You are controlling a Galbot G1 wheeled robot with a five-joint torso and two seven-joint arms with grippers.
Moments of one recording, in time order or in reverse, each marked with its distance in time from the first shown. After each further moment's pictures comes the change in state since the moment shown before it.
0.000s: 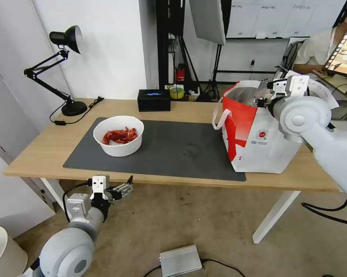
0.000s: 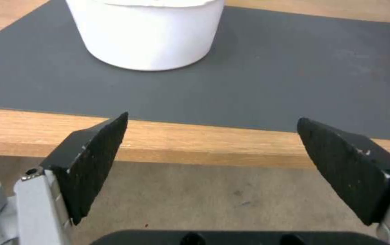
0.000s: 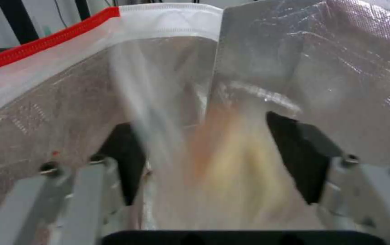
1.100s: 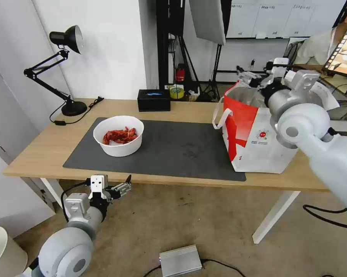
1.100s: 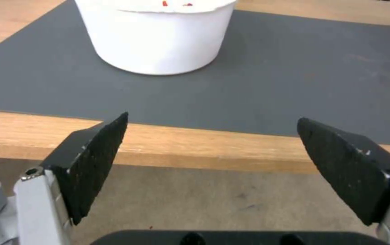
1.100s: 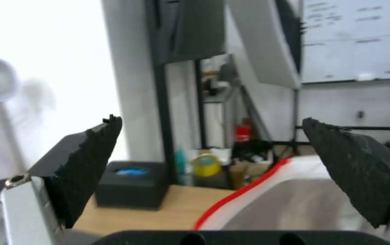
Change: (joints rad) left arm -0.001 0.004 -0.014 0.002 -0.005 -0.002 -0.006; right arm -0.124 0.002 0.030 0.112 -0.275 0.455 -0.435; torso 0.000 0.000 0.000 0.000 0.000
